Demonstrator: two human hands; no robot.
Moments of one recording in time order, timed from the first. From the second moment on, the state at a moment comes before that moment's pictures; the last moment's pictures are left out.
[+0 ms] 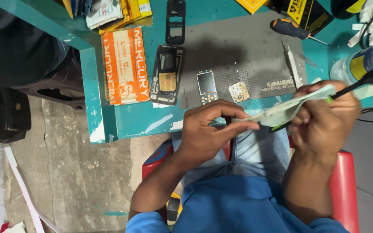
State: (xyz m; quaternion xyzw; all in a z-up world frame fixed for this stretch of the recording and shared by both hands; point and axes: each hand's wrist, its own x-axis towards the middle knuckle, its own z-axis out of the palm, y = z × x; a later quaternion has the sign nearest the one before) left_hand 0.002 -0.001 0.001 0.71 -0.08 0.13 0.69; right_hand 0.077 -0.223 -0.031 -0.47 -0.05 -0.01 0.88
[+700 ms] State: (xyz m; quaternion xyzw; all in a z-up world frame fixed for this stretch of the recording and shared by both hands) left_hand 0.013 0.003 -0.012 0.56 -0.02 0.04 0.83; right_hand 0.082 -0.201 -0.015 -0.56 -0.06 0.01 0.83
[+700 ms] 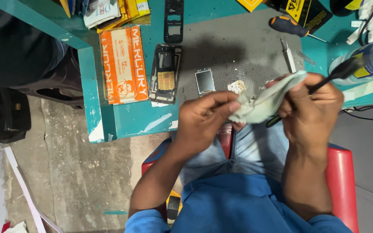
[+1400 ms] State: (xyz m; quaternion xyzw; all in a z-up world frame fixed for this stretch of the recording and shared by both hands) left_hand 0.011 0.008 -0.006 0.76 -0.17 0.30 0.56; right_hand 0.068 -0.193 -0.029 -0.74 -0.20 0.04 0.64
